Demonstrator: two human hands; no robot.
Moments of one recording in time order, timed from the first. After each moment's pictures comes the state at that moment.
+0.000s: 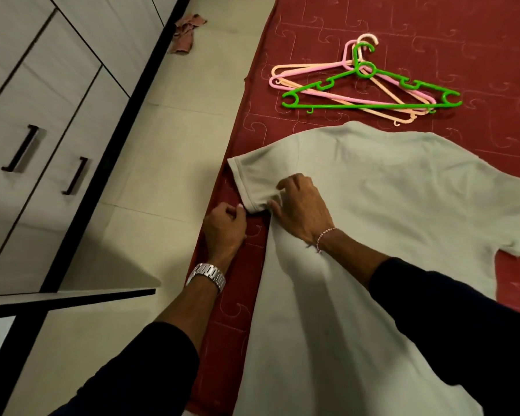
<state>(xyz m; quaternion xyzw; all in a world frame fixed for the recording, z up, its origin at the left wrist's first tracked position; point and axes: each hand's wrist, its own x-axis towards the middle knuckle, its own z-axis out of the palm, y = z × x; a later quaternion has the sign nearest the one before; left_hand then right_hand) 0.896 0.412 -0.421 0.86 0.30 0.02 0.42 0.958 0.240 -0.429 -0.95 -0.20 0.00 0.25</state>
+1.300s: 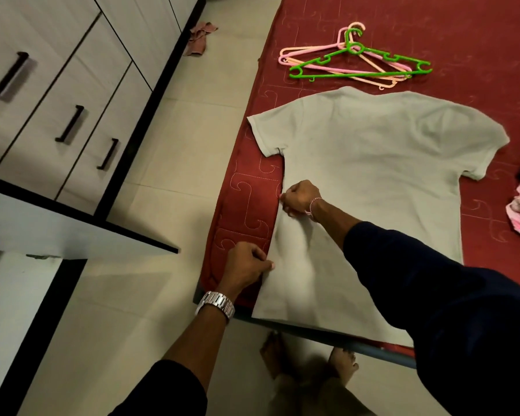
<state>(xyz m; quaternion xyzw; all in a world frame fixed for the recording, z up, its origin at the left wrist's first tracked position) 0.651 0.400 -0.377 0.82 0.24 -0.25 0.45 0.817 0.257 -0.394 -0.84 0.12 0.30 0.43</state>
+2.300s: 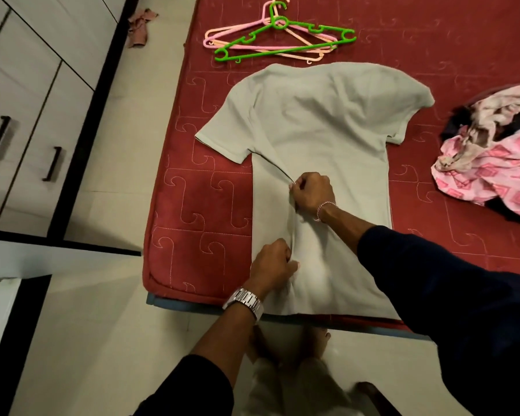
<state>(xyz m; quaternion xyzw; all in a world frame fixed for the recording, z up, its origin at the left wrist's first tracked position) 0.648 0.216 -0.389 0.89 0.06 -0.32 0.33 0.781 0.085 -0.404 -0.92 0.13 0.14 0.35</state>
